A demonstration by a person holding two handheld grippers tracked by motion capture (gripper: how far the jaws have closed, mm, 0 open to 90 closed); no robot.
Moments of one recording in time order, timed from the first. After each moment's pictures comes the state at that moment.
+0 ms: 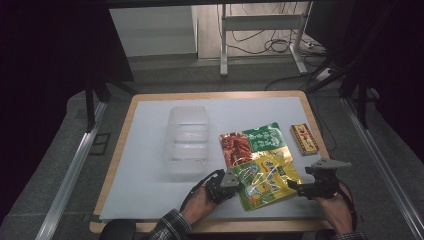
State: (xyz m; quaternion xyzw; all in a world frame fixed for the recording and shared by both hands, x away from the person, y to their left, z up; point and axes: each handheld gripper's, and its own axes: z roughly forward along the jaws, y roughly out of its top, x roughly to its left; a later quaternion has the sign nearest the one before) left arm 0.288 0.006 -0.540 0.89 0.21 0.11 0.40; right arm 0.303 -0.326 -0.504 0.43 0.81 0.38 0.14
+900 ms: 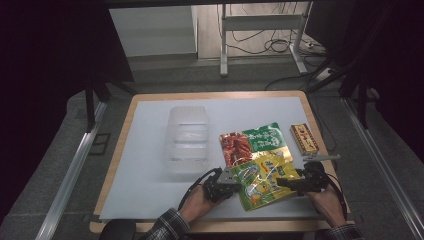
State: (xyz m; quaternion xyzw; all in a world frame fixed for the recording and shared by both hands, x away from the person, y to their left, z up) left arm 0.290 0.012 -0.541 0.88 0.21 0.07 0.41; right arm 0.325 -0.312 -0.516 0.44 0.79 0.43 0.01
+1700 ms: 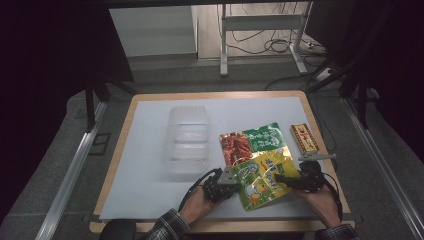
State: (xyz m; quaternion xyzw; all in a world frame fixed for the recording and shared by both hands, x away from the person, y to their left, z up) left arm 0.287 0.010 -0.539 0.88 0.22 0.09 0.40; right arm 0.316 -0.293 -0.500 0.45 0.80 0.40 0.06
